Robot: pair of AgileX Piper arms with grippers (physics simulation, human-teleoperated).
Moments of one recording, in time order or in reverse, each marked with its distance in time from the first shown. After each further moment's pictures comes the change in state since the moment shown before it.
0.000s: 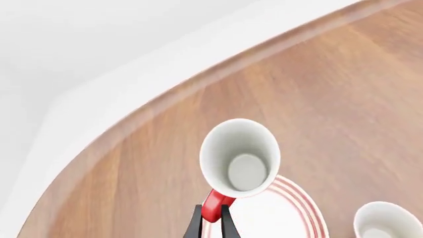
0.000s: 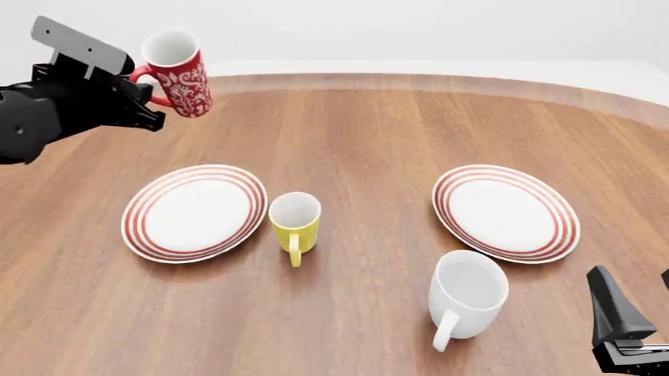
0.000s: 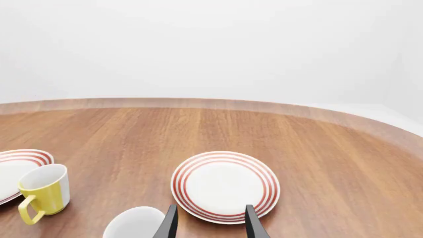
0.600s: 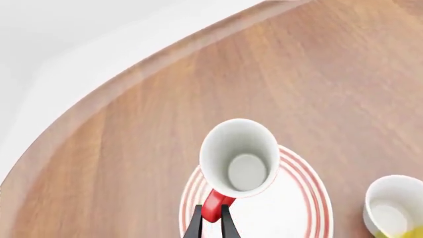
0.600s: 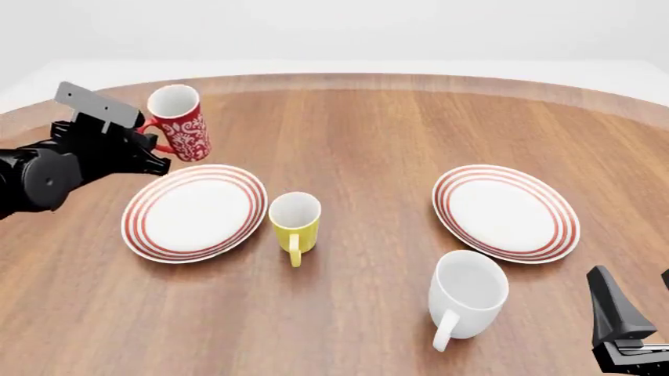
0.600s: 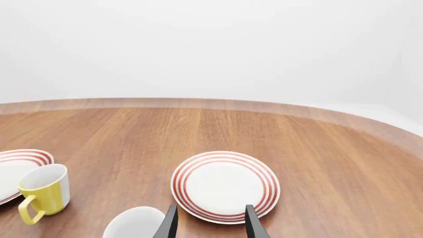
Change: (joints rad) left arm 0.041 0.062 0.181 -0.146 -0.034; right arm 0.000 0.000 0.000 0.000 0.000
